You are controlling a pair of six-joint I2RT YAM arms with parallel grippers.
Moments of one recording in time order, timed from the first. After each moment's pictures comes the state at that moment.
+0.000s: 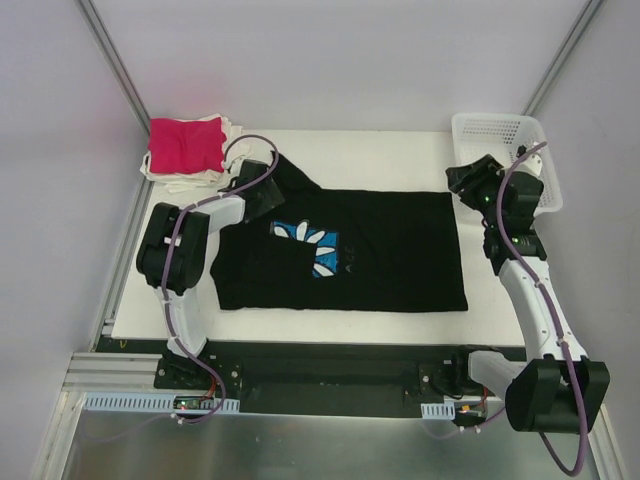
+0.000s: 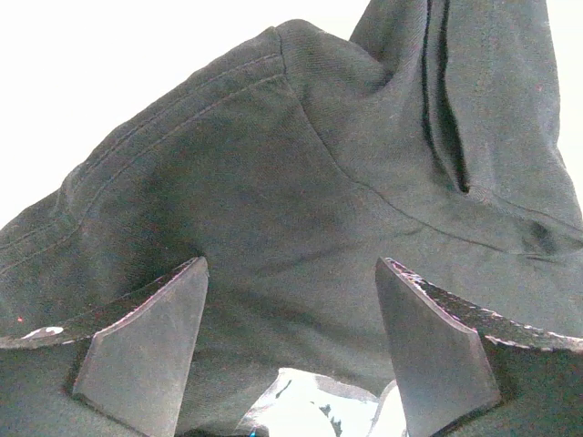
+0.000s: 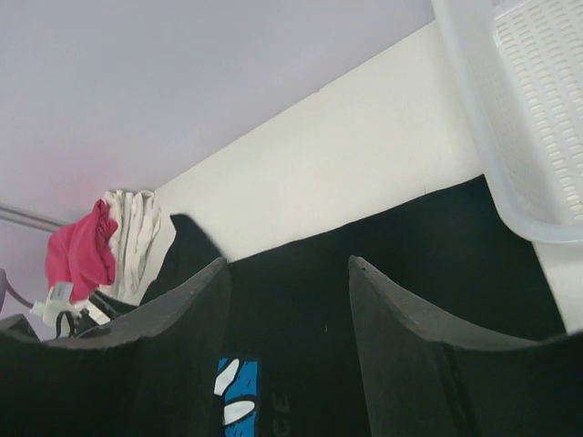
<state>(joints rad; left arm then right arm) -0.29 1.95 1.22 -0.09 -0.17 -0.74 0.01 1.09 0.89 -0.01 -0.11 0.63</state>
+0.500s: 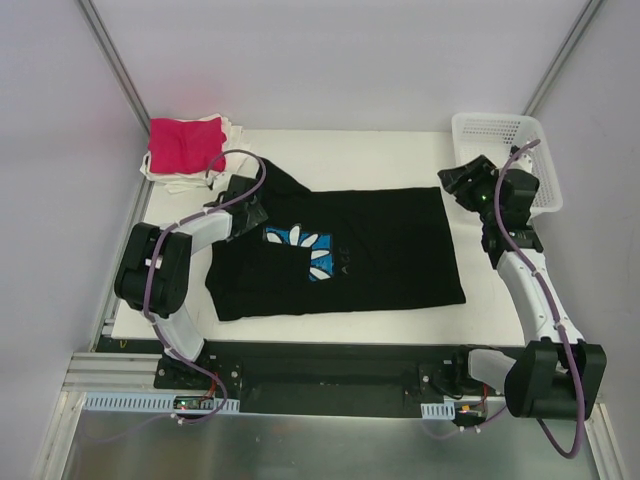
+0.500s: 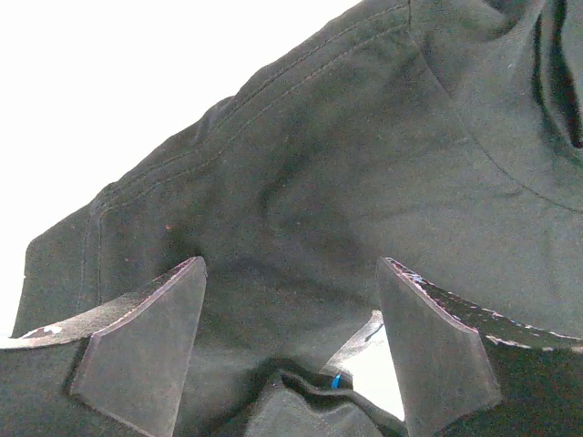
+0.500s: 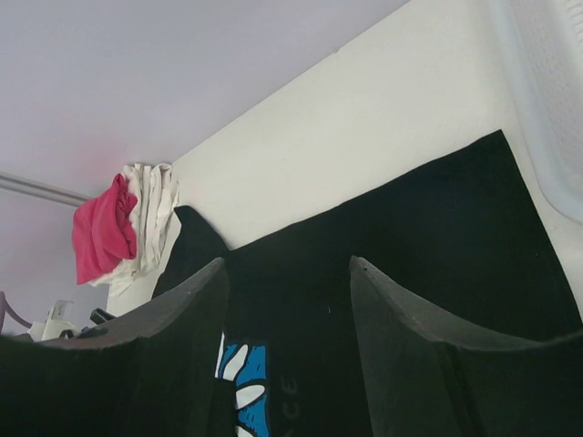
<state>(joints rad) -0.27 1.73 1.00 -0.22 -0.35 -0.76 -0.02 1.14 0.89 0.01 -0.21 0.69</state>
